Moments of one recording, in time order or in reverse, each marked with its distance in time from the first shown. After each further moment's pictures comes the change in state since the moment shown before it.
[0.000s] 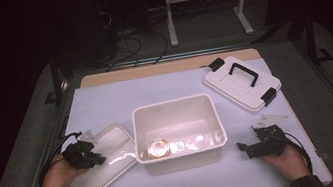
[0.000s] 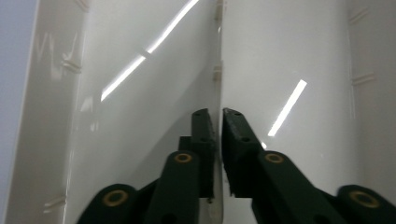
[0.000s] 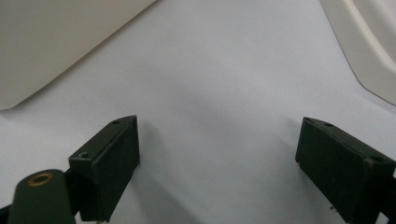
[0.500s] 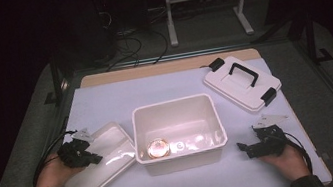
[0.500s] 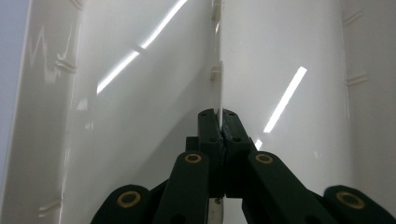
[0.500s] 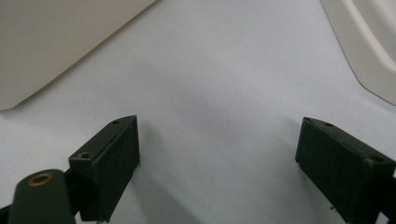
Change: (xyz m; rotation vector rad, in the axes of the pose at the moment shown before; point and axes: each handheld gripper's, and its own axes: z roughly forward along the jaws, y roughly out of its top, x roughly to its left) left arm 0.004 -0.001 -0.022 -0.011 -0.040 -0.013; right arm 0.000 0.000 0.000 0.001 0.000 0.001
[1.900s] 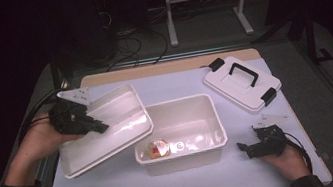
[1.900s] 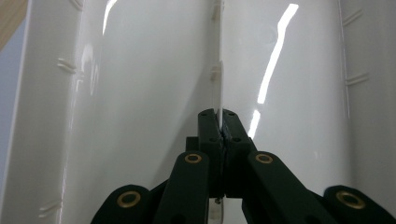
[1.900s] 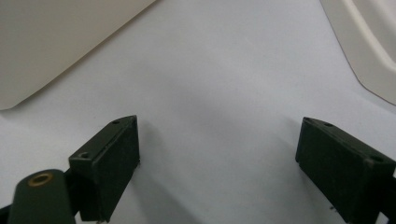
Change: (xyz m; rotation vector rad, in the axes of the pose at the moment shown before) left arm -0.036 0.115 -0.105 -0.121 -0.110 0.262; right arm 0.000 0.000 0.000 -0.001 0.000 0.000
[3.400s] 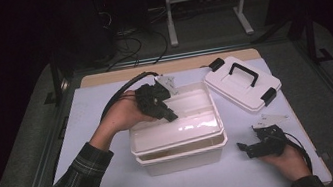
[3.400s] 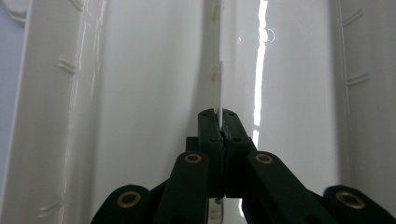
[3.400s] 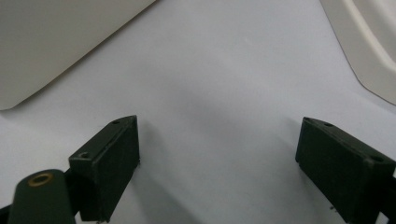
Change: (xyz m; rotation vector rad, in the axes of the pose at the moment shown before) left arm -0.021 0.132 0.122 0.087 -0.145 0.226; right arm 0.000 0.000 0.000 0.000 0.002 0.003
